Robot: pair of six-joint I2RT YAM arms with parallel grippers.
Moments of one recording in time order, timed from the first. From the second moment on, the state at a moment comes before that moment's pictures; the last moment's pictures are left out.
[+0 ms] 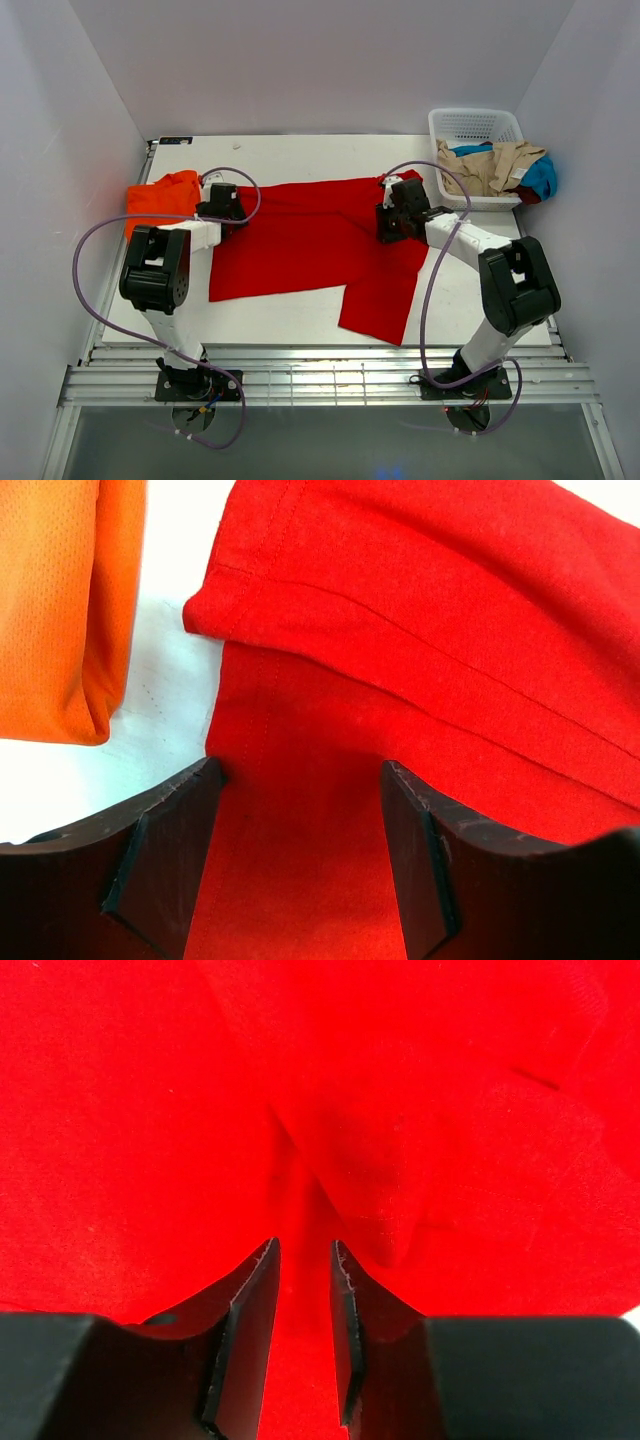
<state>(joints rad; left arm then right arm) -0.15 1.84 0.99 0.07 -0.36 -0.39 0.41 1.65 1.03 -0.24 -0.10 0.09</state>
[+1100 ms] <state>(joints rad) -0.15 1.66 0.85 0.10 -0.32 -0.41 0.41 1.84 1.16 -0.23 0.00 0.07</state>
